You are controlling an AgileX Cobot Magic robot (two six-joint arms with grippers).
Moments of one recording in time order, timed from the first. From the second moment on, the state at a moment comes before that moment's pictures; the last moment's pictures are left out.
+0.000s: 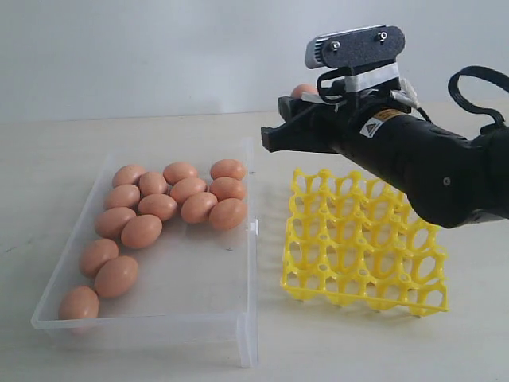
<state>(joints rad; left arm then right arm) 0.08 0.01 0.00 0.08 0.38 0.02 0.59 1.65 -0.78 0.36 -0.56 -0.24</state>
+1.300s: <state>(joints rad) 0.08 0.01 0.00 0.08 0.38 0.02 0.47 2.04 -0.82 0.19 -0.83 -0.02</state>
